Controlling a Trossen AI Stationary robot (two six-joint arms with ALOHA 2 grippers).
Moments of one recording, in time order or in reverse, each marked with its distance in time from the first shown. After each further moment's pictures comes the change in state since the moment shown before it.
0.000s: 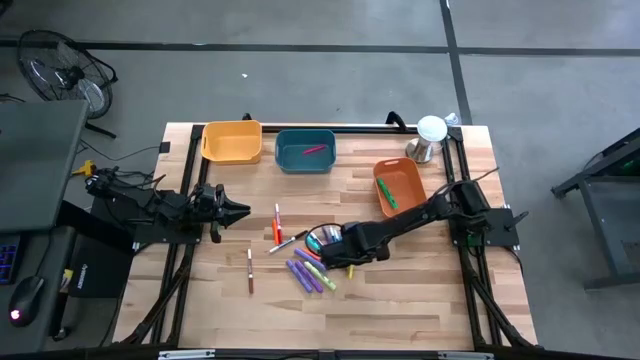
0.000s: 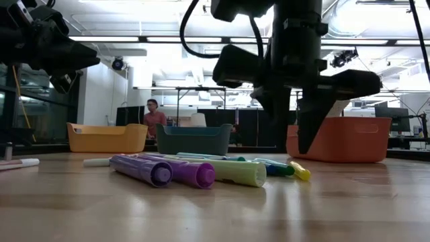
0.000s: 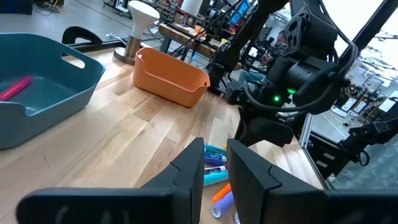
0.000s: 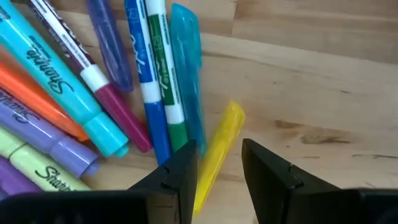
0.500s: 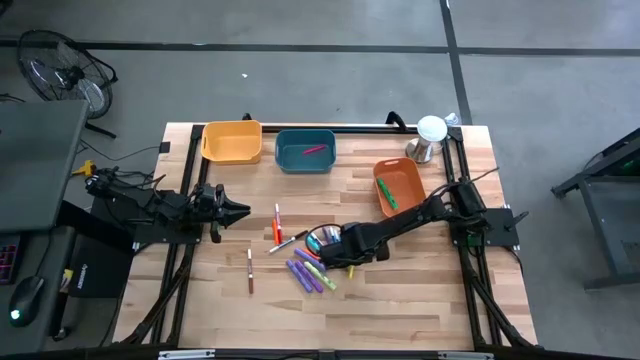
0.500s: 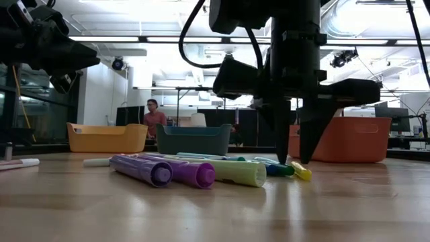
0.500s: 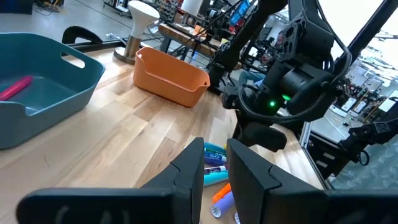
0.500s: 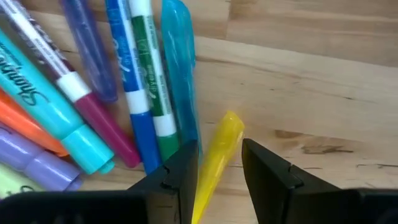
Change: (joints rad) left arm 0.000 0.000 0.000 0.000 0.000 0.000; right arm -0.008 0.032 -0.003 -0.013 0.002 -0.002
